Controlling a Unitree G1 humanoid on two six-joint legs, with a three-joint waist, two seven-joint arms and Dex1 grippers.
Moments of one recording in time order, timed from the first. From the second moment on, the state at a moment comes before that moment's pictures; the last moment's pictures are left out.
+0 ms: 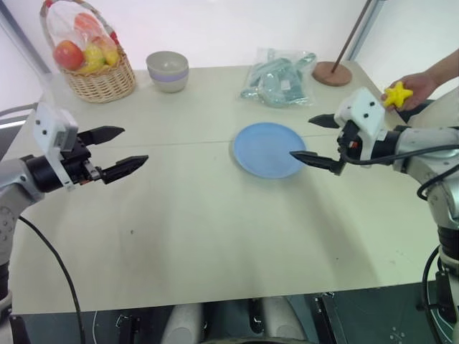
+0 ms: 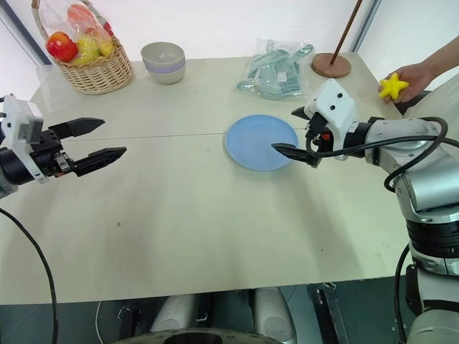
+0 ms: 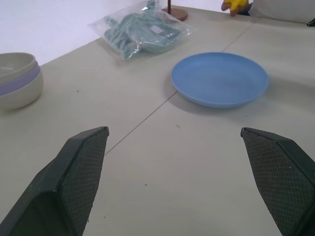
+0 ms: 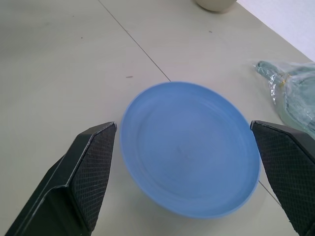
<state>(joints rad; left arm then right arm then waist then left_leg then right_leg) -0.24 0.92 0.41 -0.28 -0.69 0.62 -0.91 -0.60 -0.89 -0.04 -0.30 0.40 0.75 0.89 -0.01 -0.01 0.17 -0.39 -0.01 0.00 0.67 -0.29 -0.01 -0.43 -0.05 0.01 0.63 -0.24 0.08</state>
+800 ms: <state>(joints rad) -0.21 0.94 0.41 -0.28 -0.68 0.62 -0.91 -0.60 -0.89 -0.04 -0.29 0.40 0.75 0.89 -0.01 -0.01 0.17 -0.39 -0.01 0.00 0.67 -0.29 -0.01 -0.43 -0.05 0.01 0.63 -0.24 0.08</state>
